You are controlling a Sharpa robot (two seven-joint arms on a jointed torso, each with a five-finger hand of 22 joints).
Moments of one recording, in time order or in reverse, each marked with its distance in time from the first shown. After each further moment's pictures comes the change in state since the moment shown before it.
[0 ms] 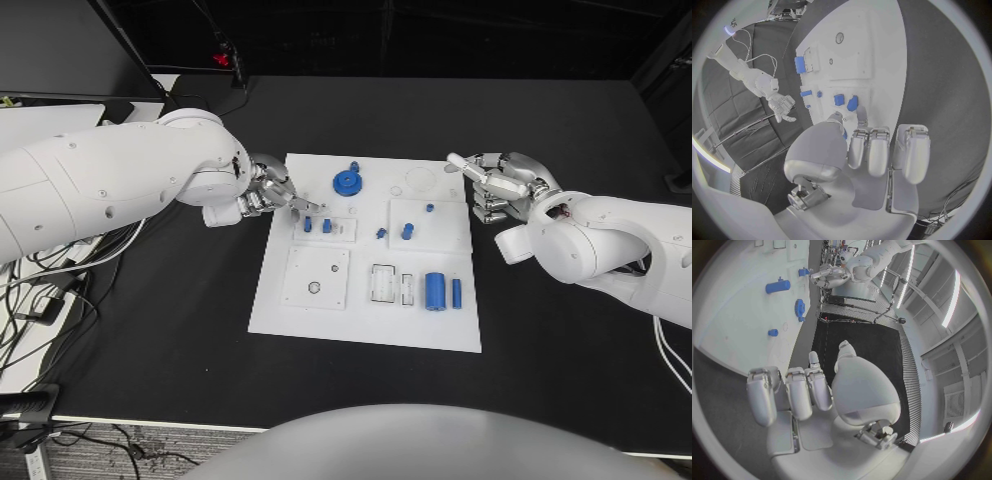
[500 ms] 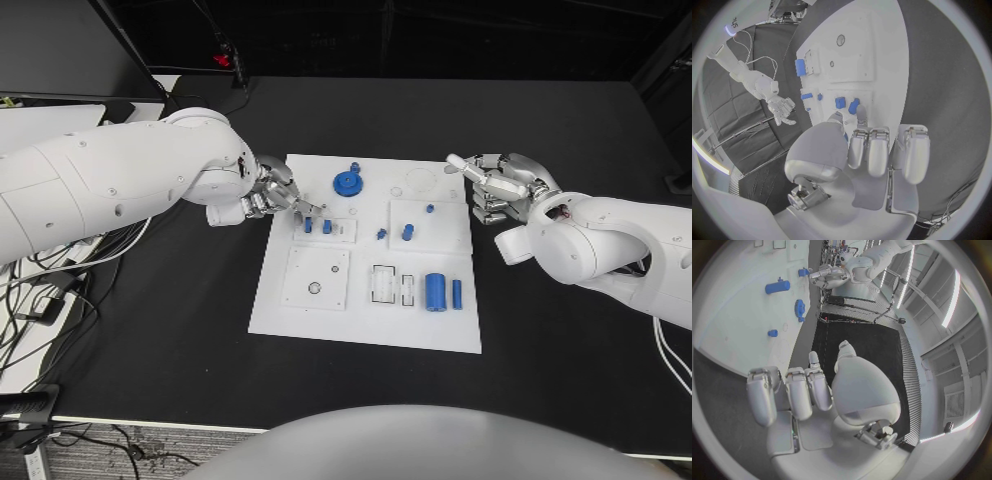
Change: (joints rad) left arm 0.000 0.029 0.000 -0.027 -0.001 0.047 -0.002; left_hand -0.009 0.011 -0.040 0.005 0.013 0.020 -0.002 -0.017 -0.012 0.001 -0.005 0.000 0.000 0.002 -0.004 0.000 0.000 0.000 0.001 -0.006 0.000 0.000; right arm 0.000 0.001 0.000 0.000 0.000 0.000 0.000; right_hand 0.000 0.000 0.000 0.000 0.000 0.000 0.000 0.000 0.000 0.000 0.000 0.000 0.000 0.000 0.000 0.000 0.000 0.000 0.000 0.000 0.000 0.000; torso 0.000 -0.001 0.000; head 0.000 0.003
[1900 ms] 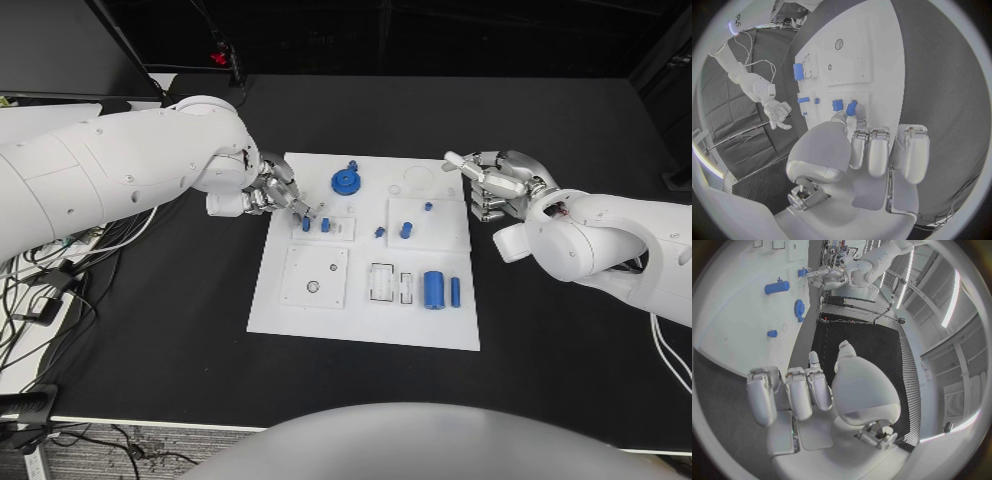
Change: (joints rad) left arm 0.003 0.065 0.002 -0.095 0.000 0.115 -0.023; left_hand 0.113 0.011 0.032 -0.003 0.143 0.019 -0.009 -0.048 -0.011 0.000 -0.007 0.008 0.005 -0.004 -0.003 0.000 0.000 0.000 0.000 -0.007 0.000 0.000; right arm 0.000 -0.001 0.000 0.002 0.000 0.000 0.003; right_hand 0.000 0.000 0.000 0.000 0.000 0.000 0.000 0.000 -0.001 0.000 0.000 0.000 0.000 0.000 0.000 0.000 0.000 0.000 0.000 0.000 0.000 0.000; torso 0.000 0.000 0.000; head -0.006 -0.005
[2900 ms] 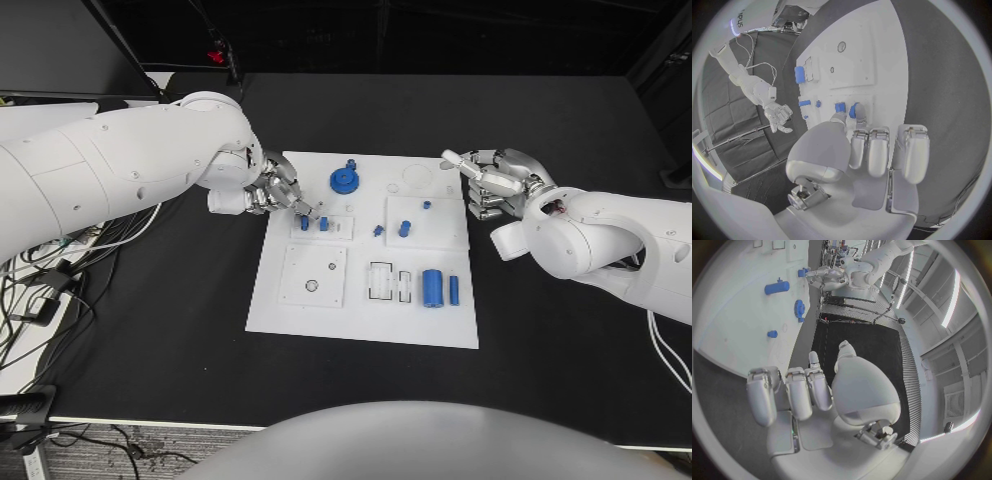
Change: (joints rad) left arm 0.001 0.025 0.001 -0.020 0.000 0.043 0.000; left_hand -0.014 -0.017 -0.013 0.007 0.014 0.004 0.003 -0.016 -0.002 0.000 0.000 -0.007 -0.006 0.002 -0.002 0.000 0.000 0.000 0.000 0.000 0.000 0.000; right arm 0.000 0.002 0.000 -0.001 0.000 0.000 -0.002; right_hand 0.000 0.000 0.000 0.000 0.005 0.000 0.000 0.000 -0.001 0.000 0.000 0.000 0.000 0.000 0.000 0.000 0.000 0.000 0.000 0.000 0.000 0.000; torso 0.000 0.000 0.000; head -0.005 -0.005
